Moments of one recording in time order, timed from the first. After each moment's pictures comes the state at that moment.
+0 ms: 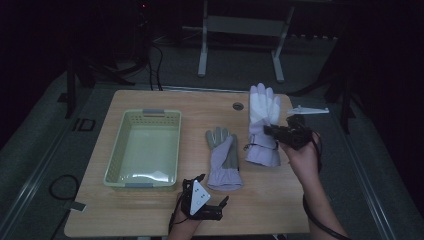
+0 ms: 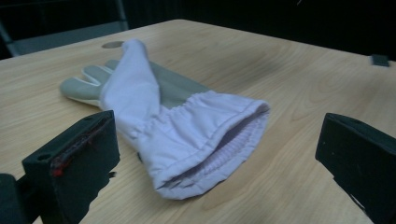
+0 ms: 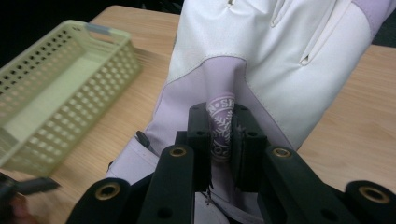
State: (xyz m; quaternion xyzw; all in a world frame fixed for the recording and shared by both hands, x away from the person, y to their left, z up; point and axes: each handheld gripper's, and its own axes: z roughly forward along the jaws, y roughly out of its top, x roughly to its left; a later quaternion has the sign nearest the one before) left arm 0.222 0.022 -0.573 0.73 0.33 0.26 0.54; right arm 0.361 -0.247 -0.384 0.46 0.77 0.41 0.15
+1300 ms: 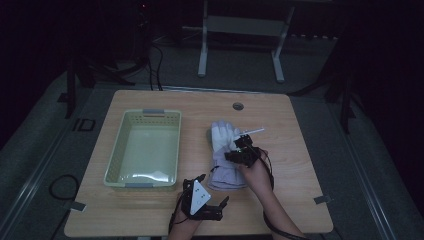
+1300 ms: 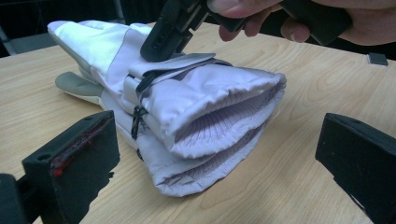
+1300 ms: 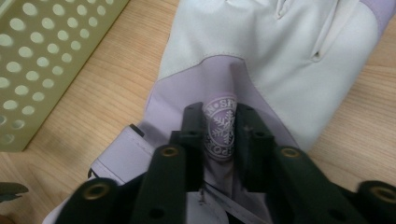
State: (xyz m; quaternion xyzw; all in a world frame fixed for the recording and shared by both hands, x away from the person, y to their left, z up) left arm 0.223 0.021 -0.574 0.73 0.32 0.25 0.54; right arm 0.374 -0.156 -0.503 0.48 0.82 0.31 0.07
